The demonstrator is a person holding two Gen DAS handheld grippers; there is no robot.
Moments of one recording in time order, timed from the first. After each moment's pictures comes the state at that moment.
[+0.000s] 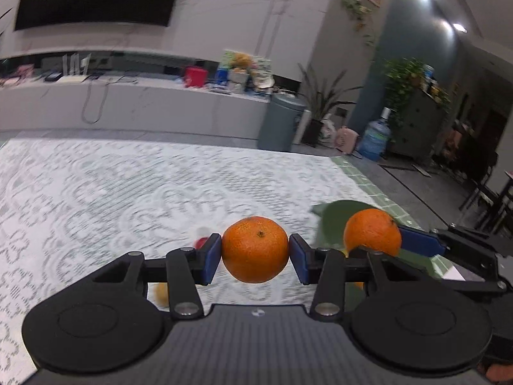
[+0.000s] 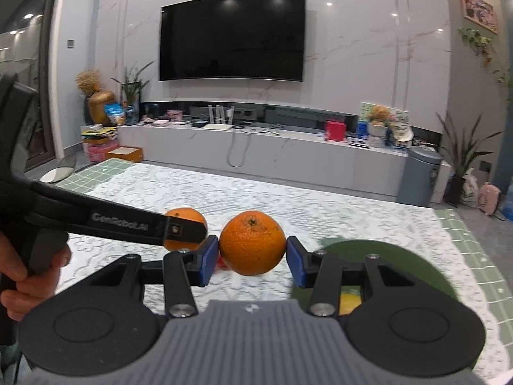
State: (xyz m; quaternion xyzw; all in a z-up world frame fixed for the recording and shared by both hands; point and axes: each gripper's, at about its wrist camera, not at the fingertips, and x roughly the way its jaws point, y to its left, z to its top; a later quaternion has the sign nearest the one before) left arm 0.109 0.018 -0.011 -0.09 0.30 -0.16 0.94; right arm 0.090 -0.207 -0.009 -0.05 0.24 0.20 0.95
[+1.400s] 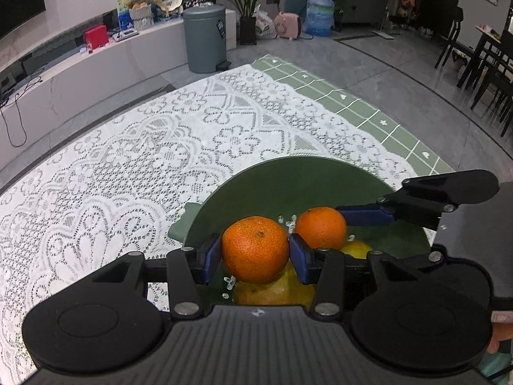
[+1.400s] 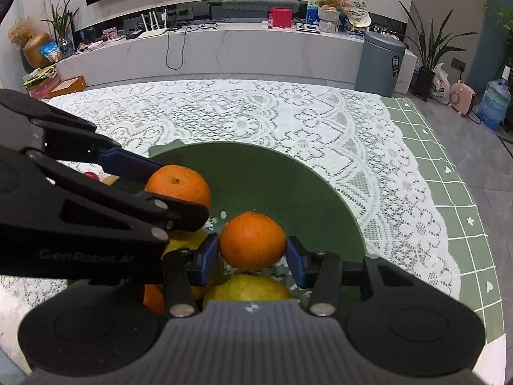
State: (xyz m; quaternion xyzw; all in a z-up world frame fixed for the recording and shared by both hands) left arm 0.222 -0.160 -0.038 0.11 0.44 -0.24 0.86; right arm 0.213 -0.306 -0.065 -0.04 0.45 0.13 0.89
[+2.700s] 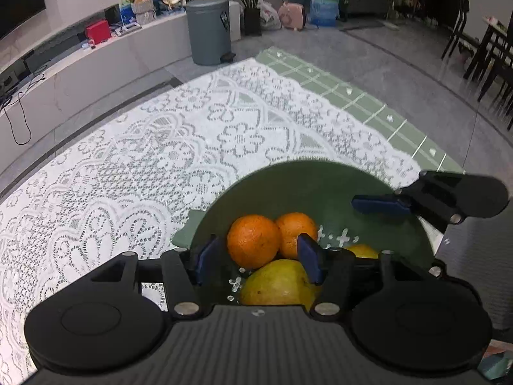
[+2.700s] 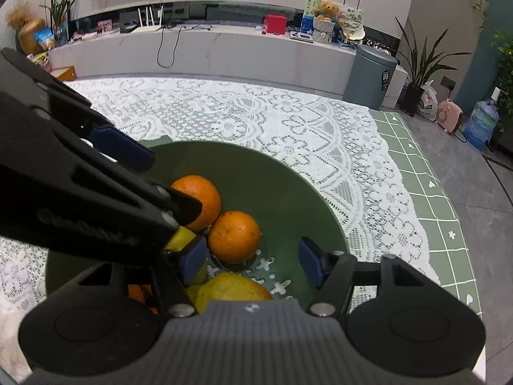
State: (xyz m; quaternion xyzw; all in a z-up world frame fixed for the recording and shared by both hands) left arm 0.225 -0.166 -0.027 0.12 0.45 -0.24 0.85; right arm 0.202 -0.302 -0.064 -0.08 0.42 0.11 0.90
